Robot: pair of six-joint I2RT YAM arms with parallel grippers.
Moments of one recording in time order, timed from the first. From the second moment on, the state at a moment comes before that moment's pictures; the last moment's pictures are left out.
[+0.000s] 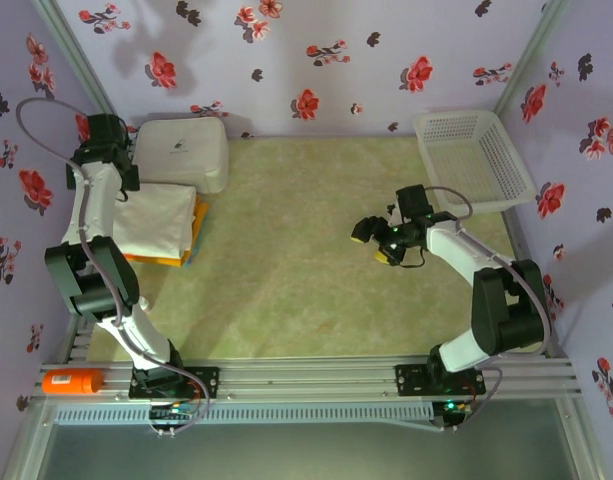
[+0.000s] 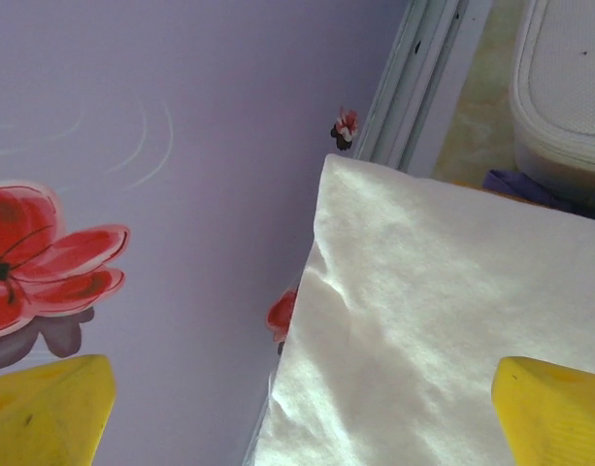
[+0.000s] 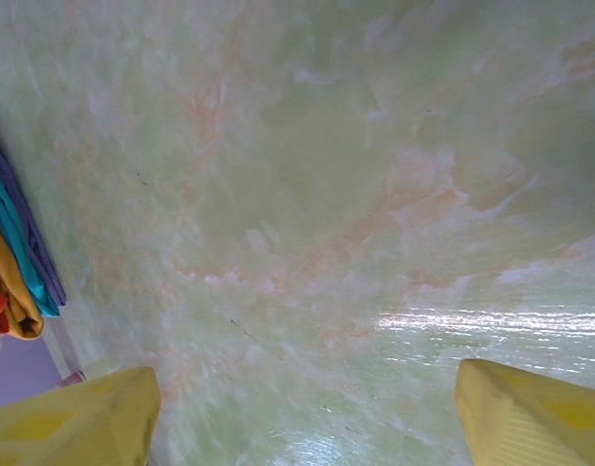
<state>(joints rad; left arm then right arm) 0.18 1.76 1.67 -0.84 -0.53 0.13 0.26 1.50 0.93 -0.52 -0.52 0.74</state>
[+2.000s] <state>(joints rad) -0.02 1.47 0.36 0.77 -0.18 0.02 0.10 1.50 0.39 0.66 0.44 0.12</state>
